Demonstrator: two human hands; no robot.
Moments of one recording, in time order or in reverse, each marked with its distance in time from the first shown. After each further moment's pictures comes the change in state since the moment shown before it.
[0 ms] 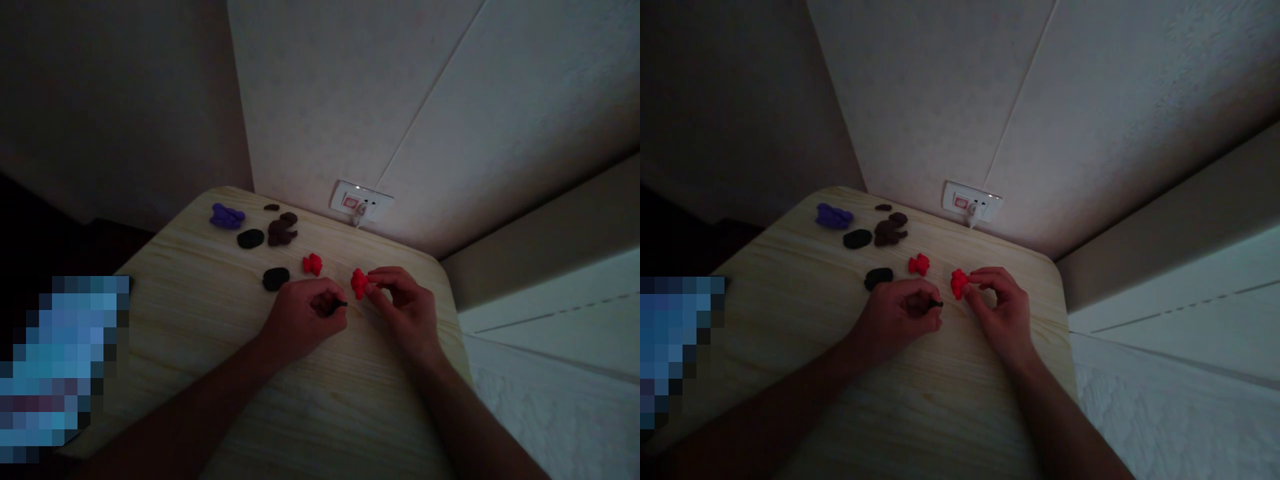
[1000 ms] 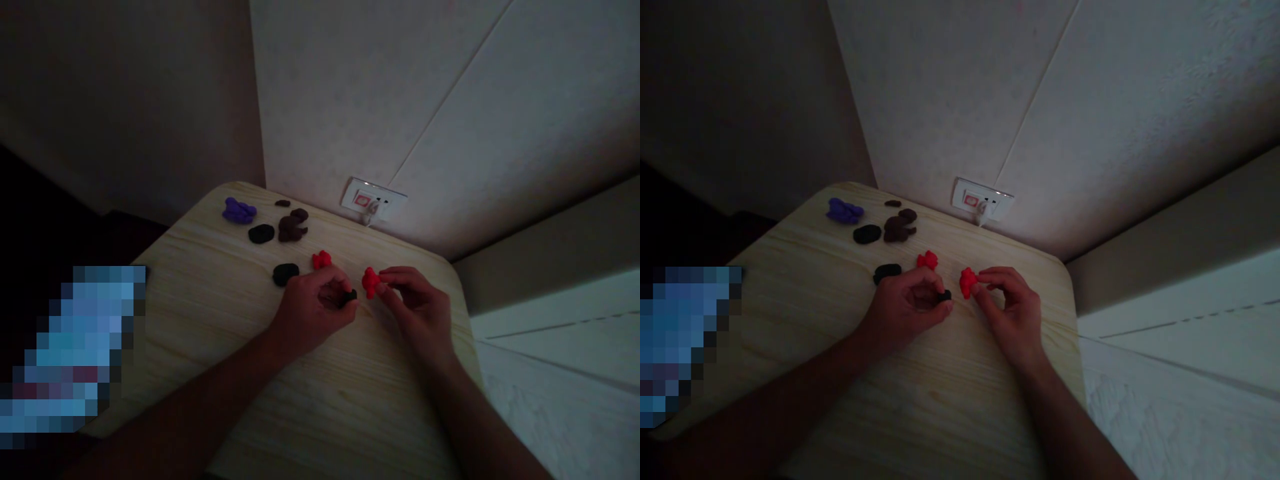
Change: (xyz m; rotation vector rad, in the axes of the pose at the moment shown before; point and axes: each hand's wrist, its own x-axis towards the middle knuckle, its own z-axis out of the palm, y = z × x) left_hand 0.001 -0.002 0.001 -0.072 0.072 -0.003; right_hand -0.001 -0.003 0.001 0.054 0.000 0.003
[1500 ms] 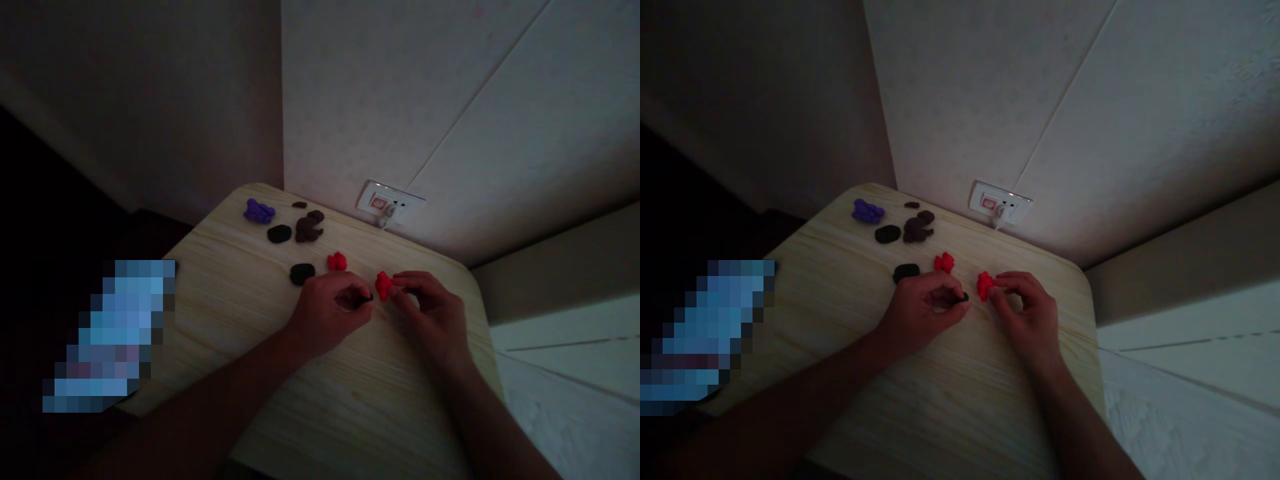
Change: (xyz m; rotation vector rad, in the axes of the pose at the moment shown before) left_hand -0.002 -0.005 0.000 0.031 0.019 0.094; right_hand 0.001 0.012 -0.004 -0.141 -0.036 0.003
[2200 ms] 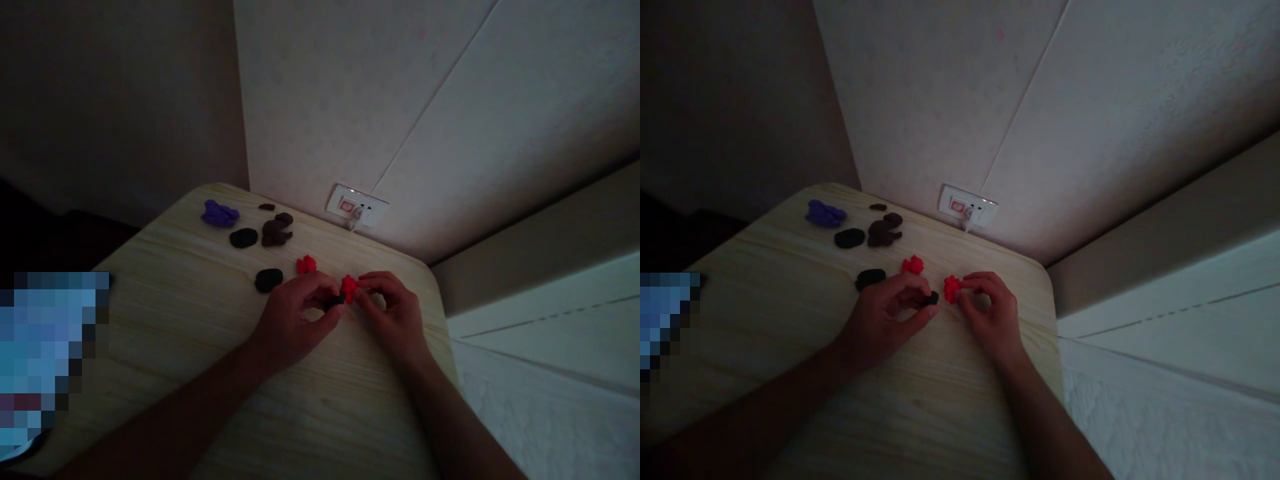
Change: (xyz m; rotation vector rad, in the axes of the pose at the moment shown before) left_hand 0.000 0.002 -0.002 -0.032 -0.025 0.080; right_hand 0.003 -0.003 0.001 -0.081 -0.032 -0.029
